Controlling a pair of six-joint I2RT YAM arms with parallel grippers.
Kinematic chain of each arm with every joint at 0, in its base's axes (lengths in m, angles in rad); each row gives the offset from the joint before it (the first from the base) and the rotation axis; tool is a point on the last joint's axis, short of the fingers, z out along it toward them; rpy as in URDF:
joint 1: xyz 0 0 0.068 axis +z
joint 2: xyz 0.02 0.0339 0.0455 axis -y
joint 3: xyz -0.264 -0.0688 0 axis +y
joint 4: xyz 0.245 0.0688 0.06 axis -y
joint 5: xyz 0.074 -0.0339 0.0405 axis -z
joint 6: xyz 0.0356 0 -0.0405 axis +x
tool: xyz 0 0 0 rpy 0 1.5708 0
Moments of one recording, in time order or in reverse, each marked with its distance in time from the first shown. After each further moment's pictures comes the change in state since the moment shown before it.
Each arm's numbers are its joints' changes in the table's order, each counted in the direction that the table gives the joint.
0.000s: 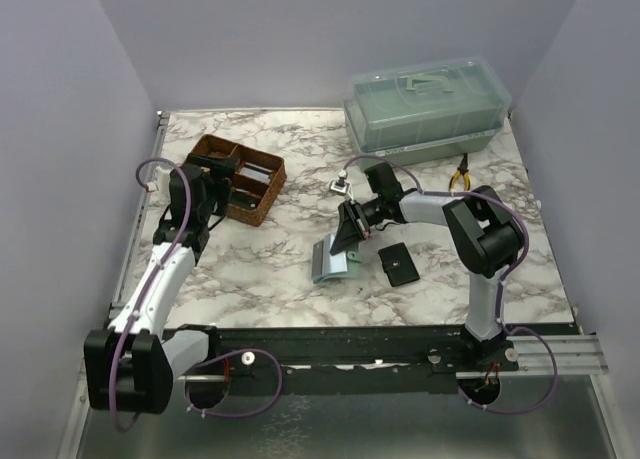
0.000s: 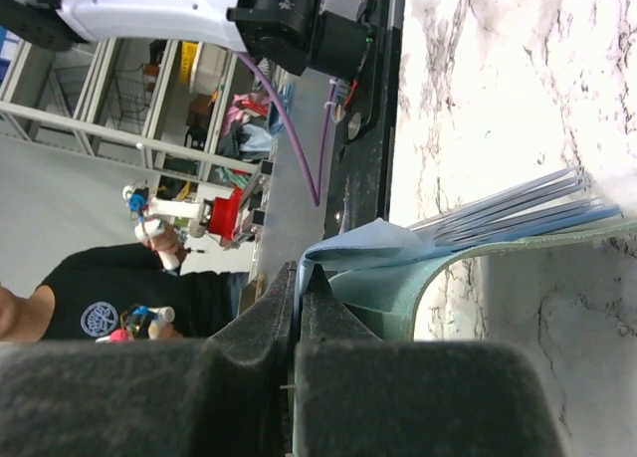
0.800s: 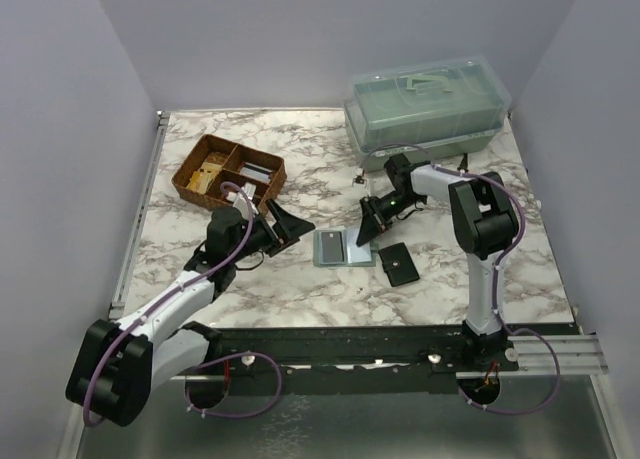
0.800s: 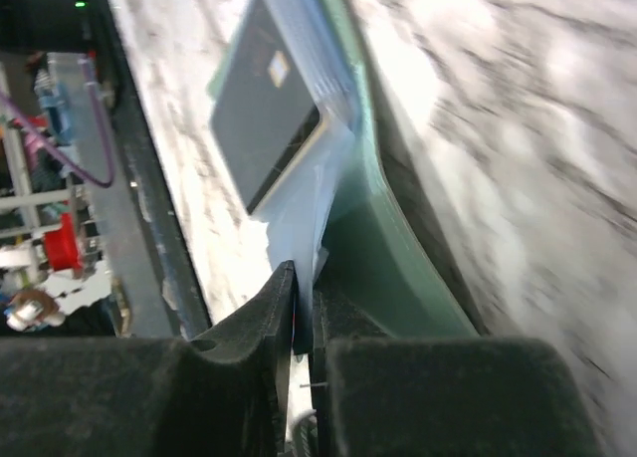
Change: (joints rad) left arm -0.307 0.136 0.358 0.402 0.583 0.278; right arm -0.148 -0.153 -0.309 -0.827 0.468 -0.664
